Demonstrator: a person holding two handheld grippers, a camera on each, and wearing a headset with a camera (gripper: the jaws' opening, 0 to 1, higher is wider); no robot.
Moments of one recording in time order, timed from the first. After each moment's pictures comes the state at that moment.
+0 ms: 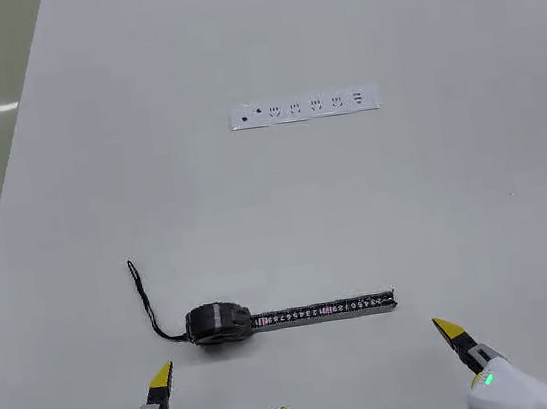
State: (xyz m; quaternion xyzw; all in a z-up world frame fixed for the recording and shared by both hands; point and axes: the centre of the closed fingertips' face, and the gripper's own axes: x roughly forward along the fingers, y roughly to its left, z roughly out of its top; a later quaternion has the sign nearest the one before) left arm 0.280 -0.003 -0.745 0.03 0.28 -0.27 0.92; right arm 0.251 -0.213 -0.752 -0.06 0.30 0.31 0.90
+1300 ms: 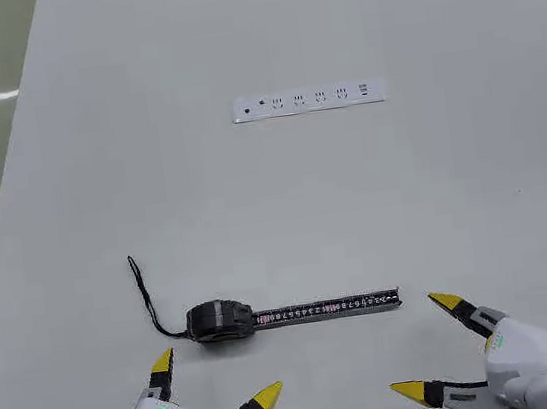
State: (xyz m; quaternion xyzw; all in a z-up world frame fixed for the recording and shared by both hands) left arm 0.305 0.002 -0.758 0.02 0.30 -0.23 0.93; right arm 0.280 -0.234 -0.765 -0.13 0.29 0.40 0.86
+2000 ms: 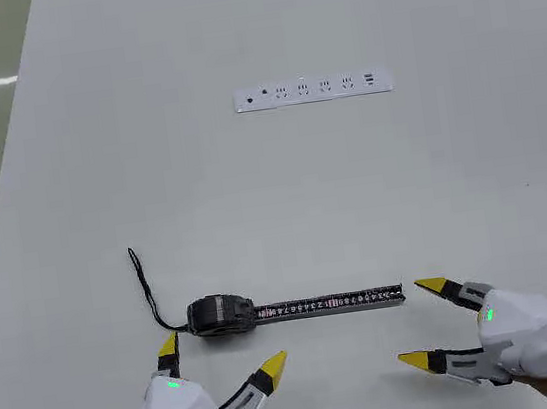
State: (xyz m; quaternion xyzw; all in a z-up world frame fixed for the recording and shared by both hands) left arm 0.329 0.001 -0.770 -0.01 0.30 -0.17 0.94; right arm 0.305 -0.236 -0.782 -0.19 0.28 0.47 0.82
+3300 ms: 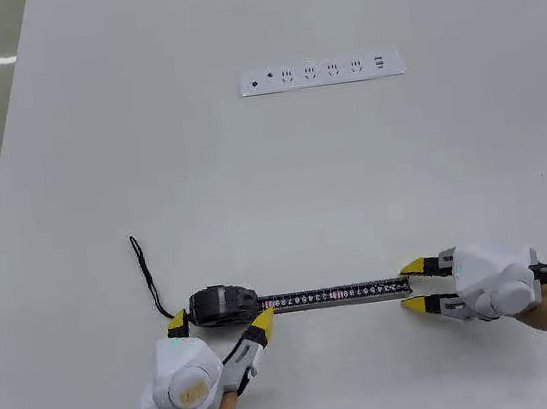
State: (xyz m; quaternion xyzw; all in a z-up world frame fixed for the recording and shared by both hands) left arm 0.360 0.007 -0.795 -0.04 0.32 -0.11 0.94; right arm 0.342 -0.240 -0.823 -0.27 0.30 0.55 0.73
